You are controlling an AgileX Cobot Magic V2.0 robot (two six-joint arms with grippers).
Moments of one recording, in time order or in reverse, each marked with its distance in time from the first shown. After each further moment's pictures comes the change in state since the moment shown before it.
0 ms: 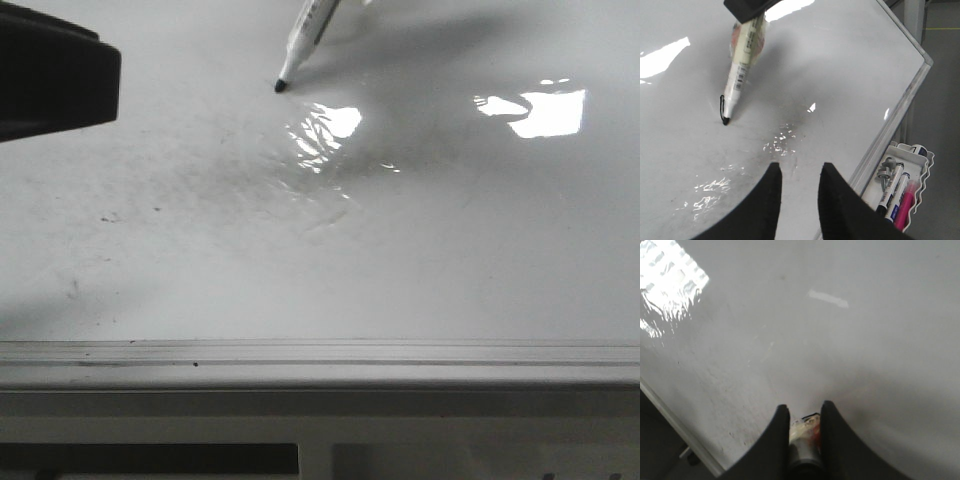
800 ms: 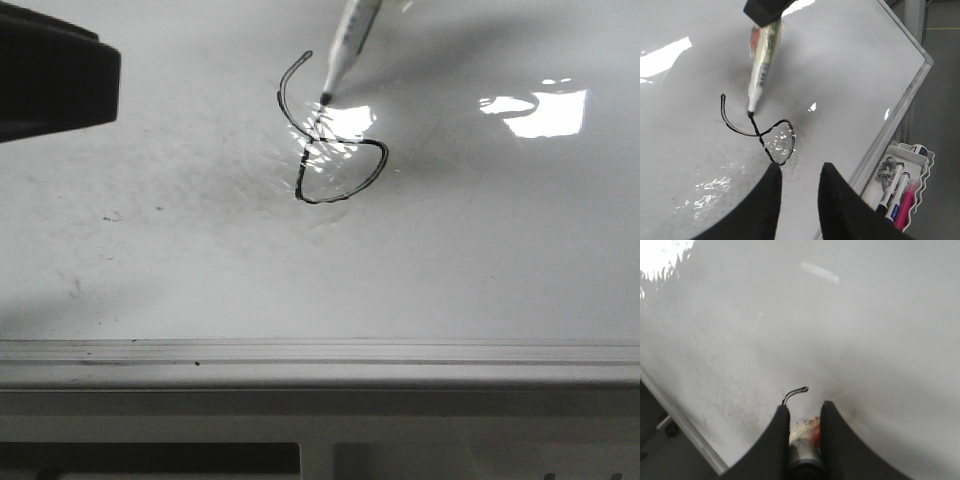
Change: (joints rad) left arm 0.000 0.000 0.000 0.000 0.000 0.000; right arm 0.014 -0.016 -0.053 -0.110 0.113 0.017
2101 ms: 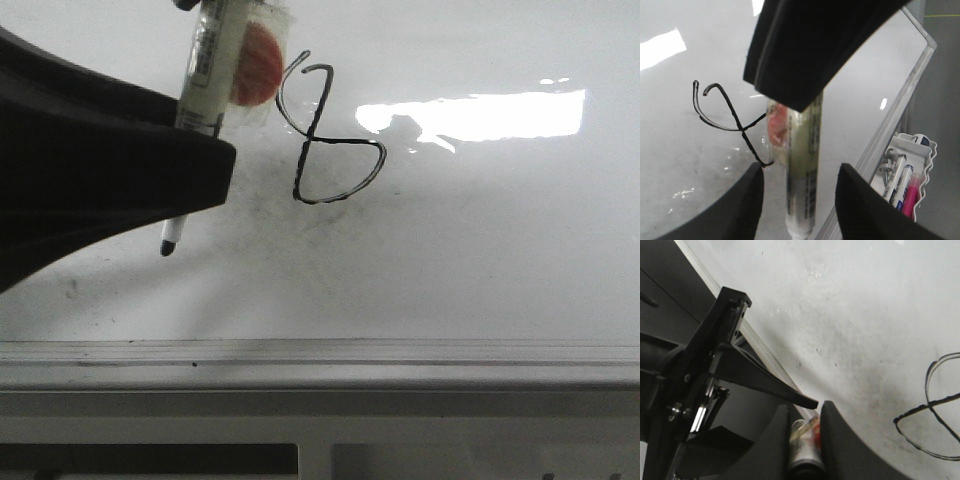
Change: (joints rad) left arm 0.000 0.218 0.000 0.018 -0.189 0.000; right arm 0.279 0.094 -0.009 0.044 0.062 0.031
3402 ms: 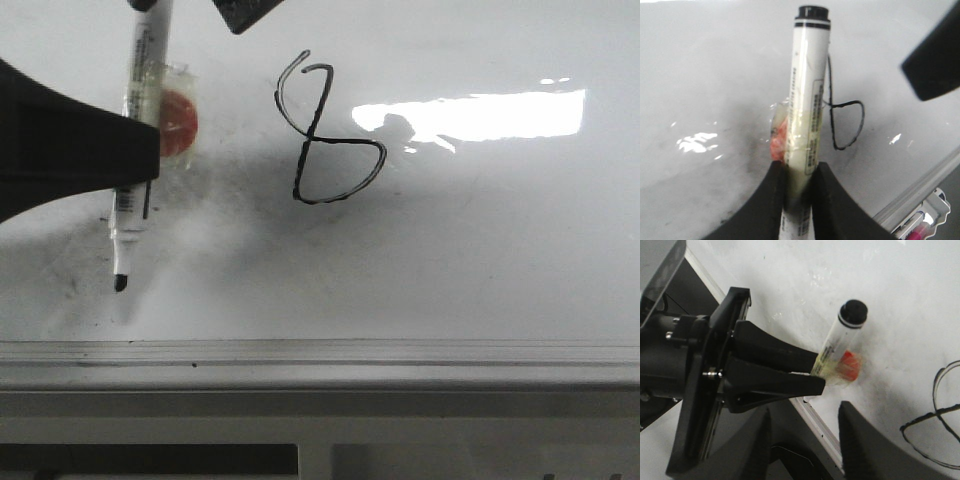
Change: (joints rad) left arm 0.001 0.000 0.000 -0.528 0.033 -0.008; right arm 0.000 0.009 0.000 0.010 -0.025 0.004
